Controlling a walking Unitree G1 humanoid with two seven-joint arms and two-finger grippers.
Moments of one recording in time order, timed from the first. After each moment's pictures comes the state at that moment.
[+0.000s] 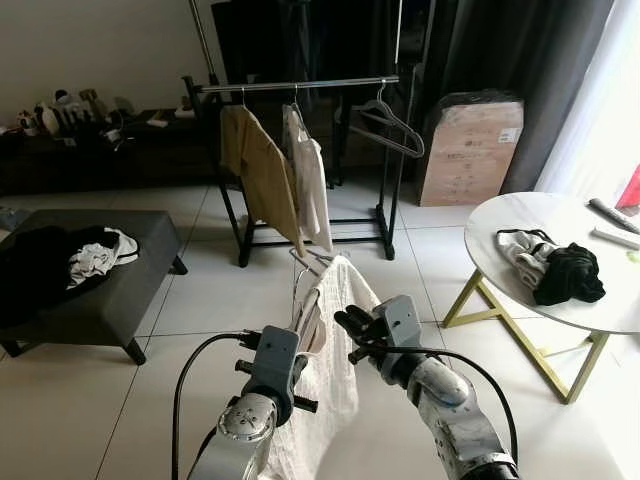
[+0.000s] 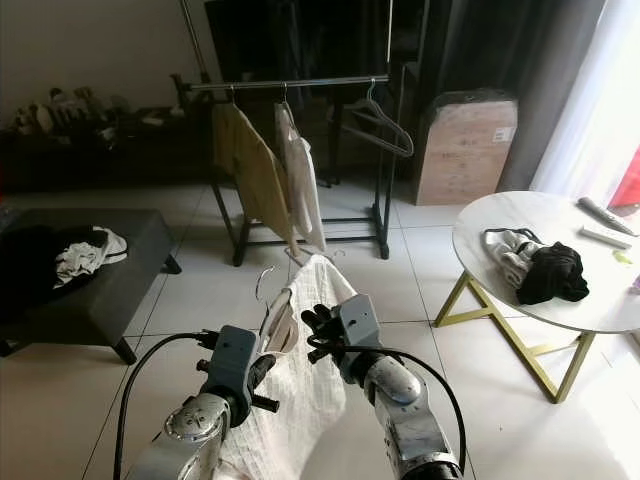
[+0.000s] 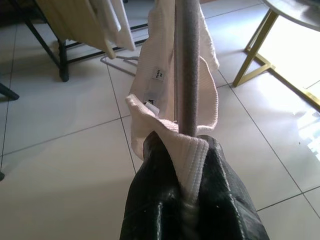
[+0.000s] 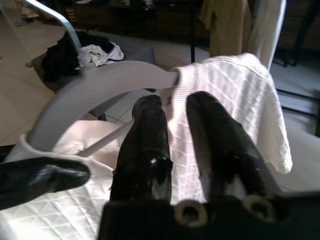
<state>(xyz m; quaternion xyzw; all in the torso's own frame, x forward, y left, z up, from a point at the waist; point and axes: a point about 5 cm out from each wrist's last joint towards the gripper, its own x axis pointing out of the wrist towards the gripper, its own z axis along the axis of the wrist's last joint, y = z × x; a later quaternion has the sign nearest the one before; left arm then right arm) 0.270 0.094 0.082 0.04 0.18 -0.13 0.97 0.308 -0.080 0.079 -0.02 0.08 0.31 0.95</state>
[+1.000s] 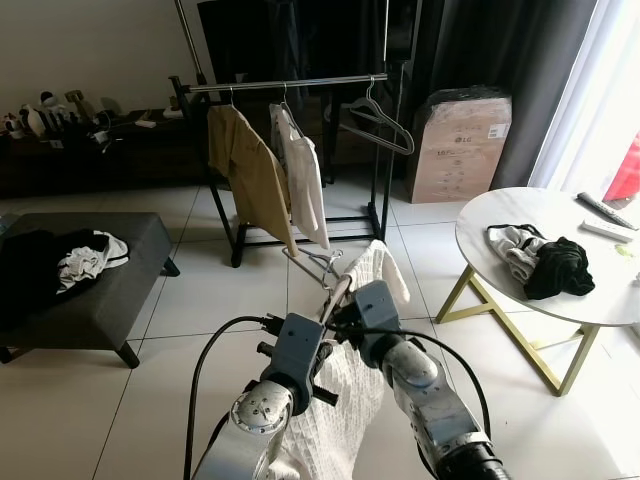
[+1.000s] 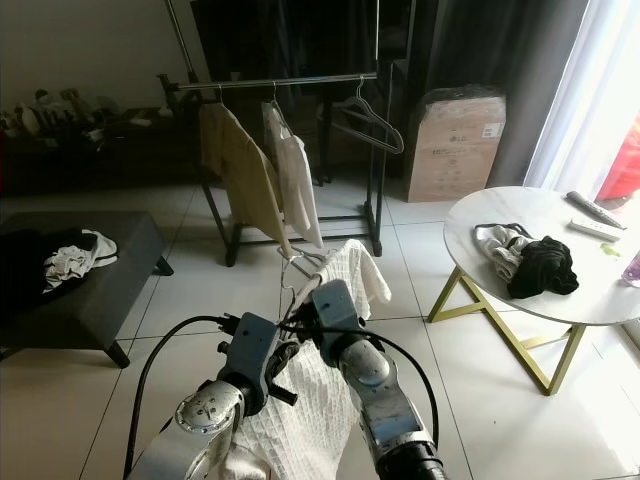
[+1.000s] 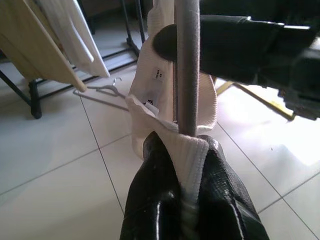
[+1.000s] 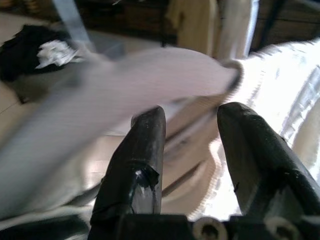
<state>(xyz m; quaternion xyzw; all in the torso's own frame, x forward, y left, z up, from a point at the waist) 0.269 0.072 0.110 0.06 0.13 -0.20 0.97 0.326 -0.065 0.093 -0.06 0.09 0.20 0.97</state>
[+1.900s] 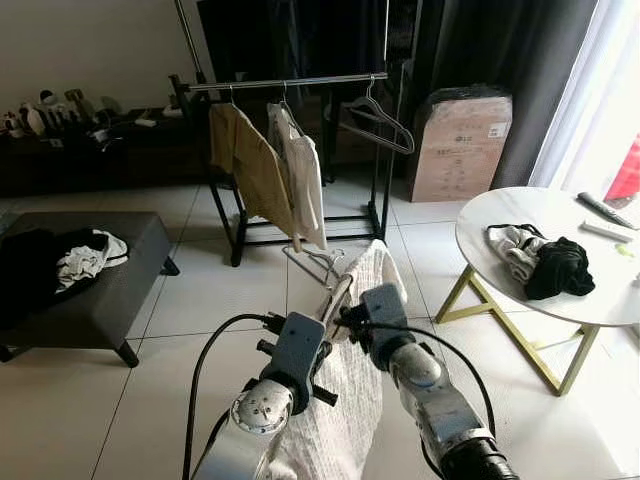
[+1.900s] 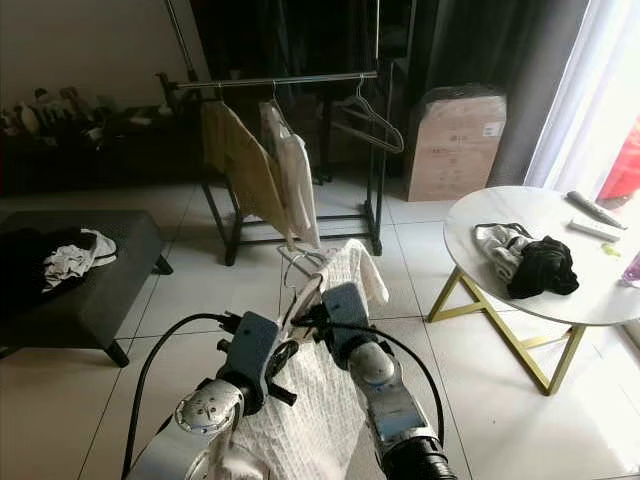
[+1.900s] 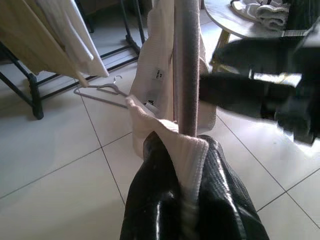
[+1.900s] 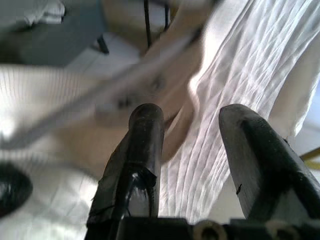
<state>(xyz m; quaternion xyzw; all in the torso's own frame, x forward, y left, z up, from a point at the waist) 0.268 0.072 0.108 0.07 0.14 -0.20 0.97 0.323 -0.073 0.067 -0.09 0.17 0.18 0.96</state>
